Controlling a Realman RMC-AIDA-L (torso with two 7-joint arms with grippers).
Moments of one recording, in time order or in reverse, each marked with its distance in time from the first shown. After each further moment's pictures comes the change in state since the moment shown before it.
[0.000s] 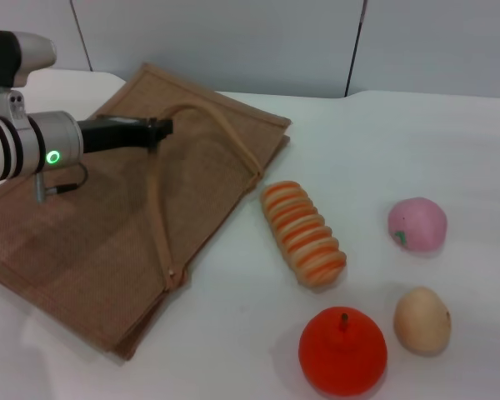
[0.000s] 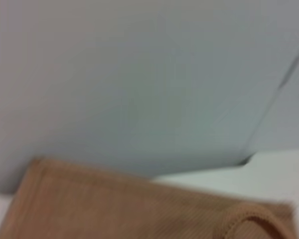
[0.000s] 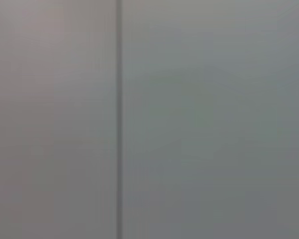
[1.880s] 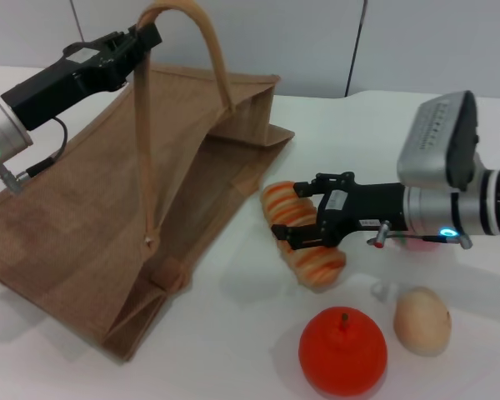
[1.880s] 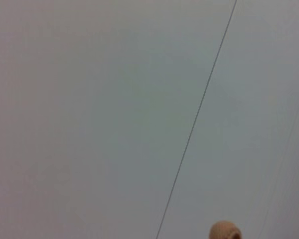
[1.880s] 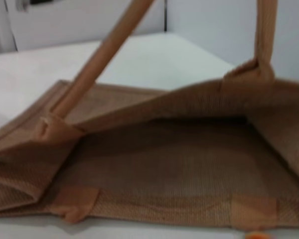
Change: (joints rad) left arm 0.159 0.004 -0.057 0.000 -0.525 -0.542 0.315; right arm 0.447 0.021 -0.419 0.014 -0.761 0.432 0.643
